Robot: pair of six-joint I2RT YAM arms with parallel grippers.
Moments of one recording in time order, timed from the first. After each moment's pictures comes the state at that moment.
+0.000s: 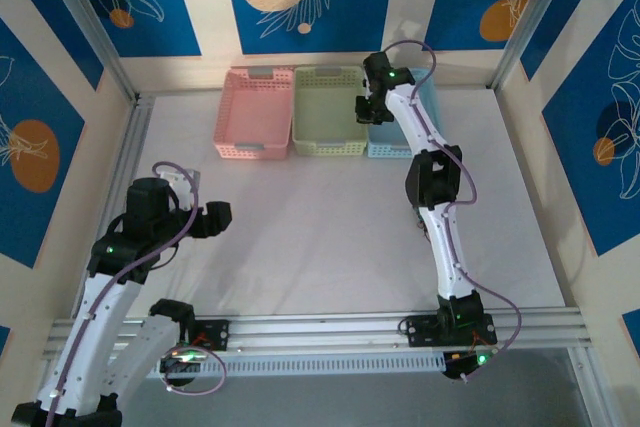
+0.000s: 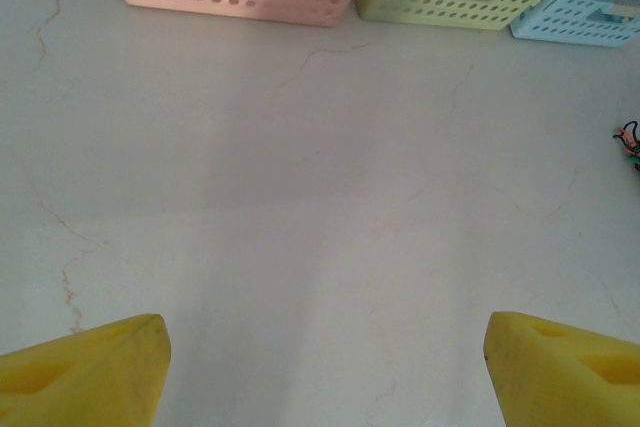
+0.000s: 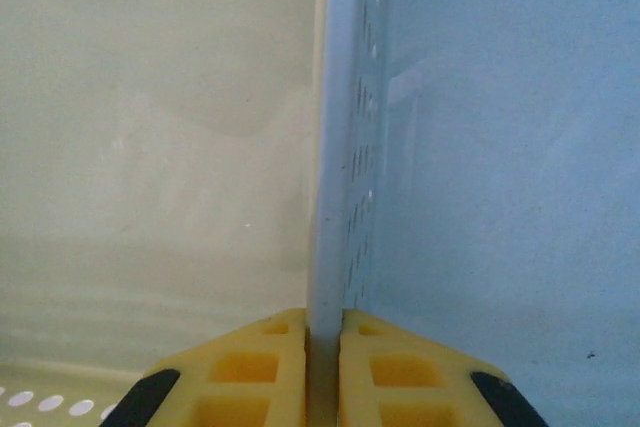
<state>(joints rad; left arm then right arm) -0.22 0.69 0.85 -0.88 0.21 -0.25 0.27 2.60 2.63 -1.20 -0.05 0.27</state>
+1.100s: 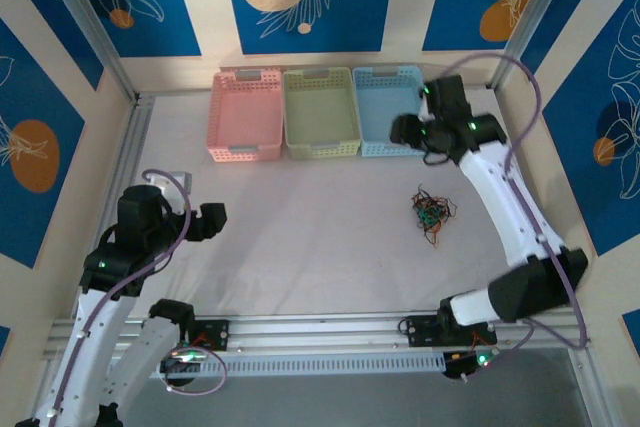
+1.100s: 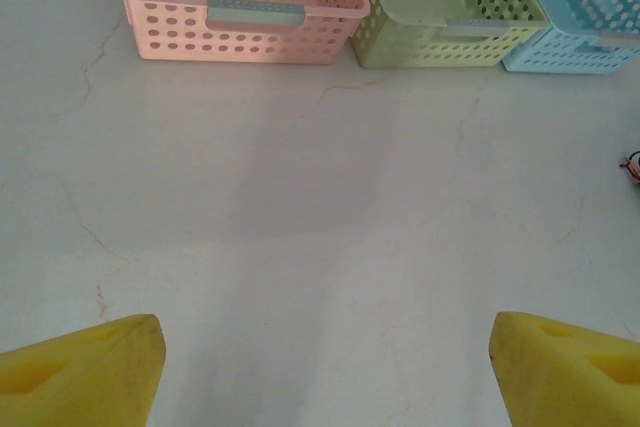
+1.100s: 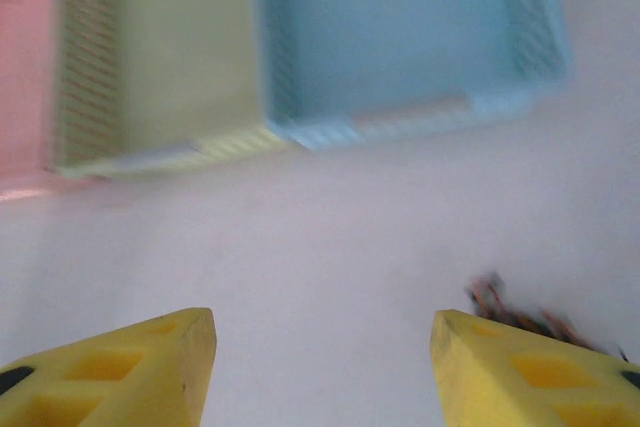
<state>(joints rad) -0.22 0.62 0.85 -0.88 0.15 -0.25 0.21 1.35 1.39 -0.95 0.00 0.43</state>
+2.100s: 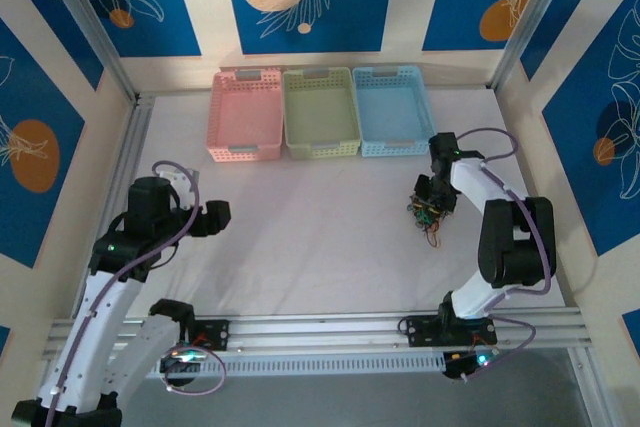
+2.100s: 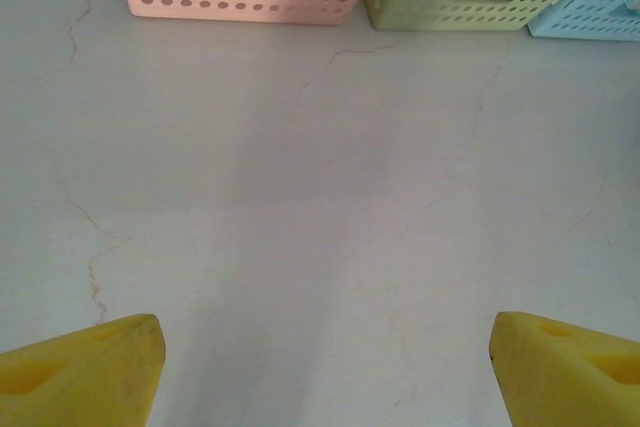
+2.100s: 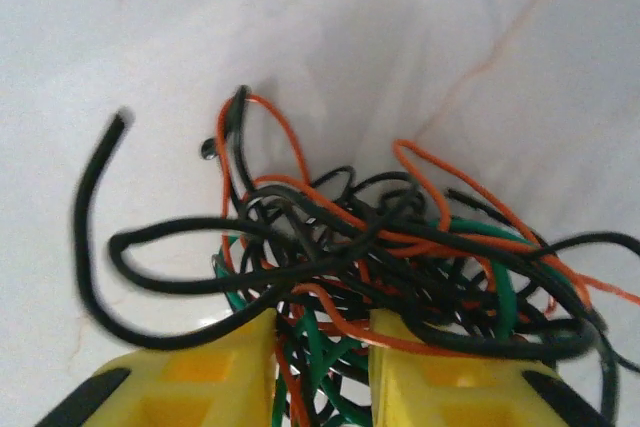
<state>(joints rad) -0.22 0.70 0.85 -0.88 0.16 -0.25 0.07 1.60 1.02 -0.81 -0.04 0.45</state>
